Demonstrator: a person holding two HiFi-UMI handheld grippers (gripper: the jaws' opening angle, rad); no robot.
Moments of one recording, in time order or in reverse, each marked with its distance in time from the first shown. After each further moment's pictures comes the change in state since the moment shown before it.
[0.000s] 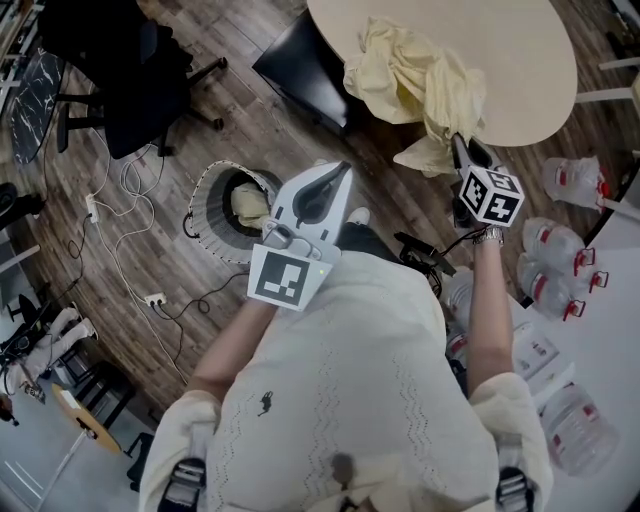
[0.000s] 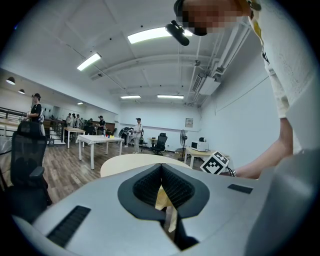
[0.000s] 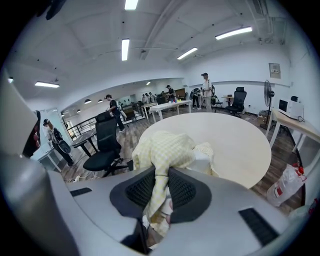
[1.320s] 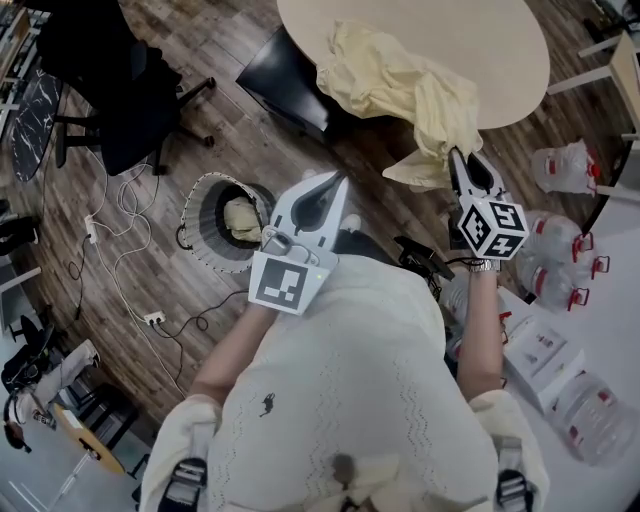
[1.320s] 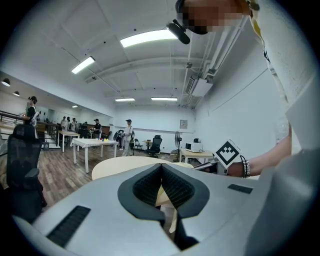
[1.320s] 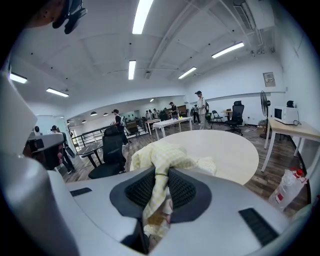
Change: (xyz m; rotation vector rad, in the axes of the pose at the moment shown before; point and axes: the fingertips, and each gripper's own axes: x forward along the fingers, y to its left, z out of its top) left arm -0.032 -0.115 -0.010 0.038 -0.031 -0.047; right arm -0.160 -0.005 -0.011 -0.011 -0.208 0.031
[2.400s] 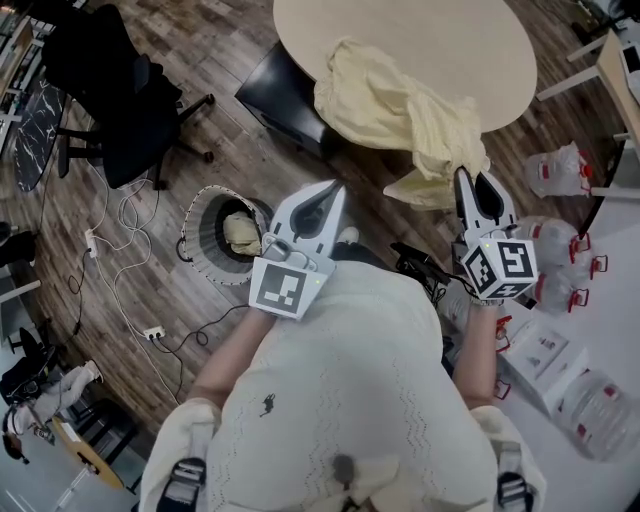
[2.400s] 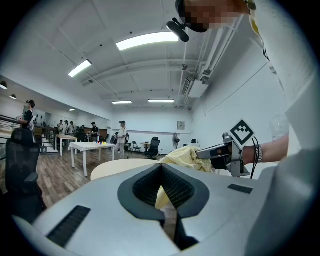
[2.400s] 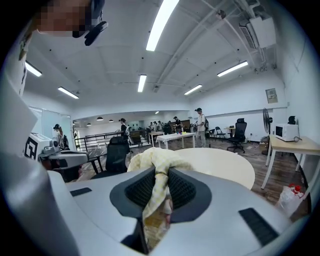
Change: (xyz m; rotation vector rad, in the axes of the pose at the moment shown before) left arm -0.022 -0.018 0.010 0.035 -0.024 -0.024; right arm -0.087 0.048 0.054 -0.088 -0.156 0.013
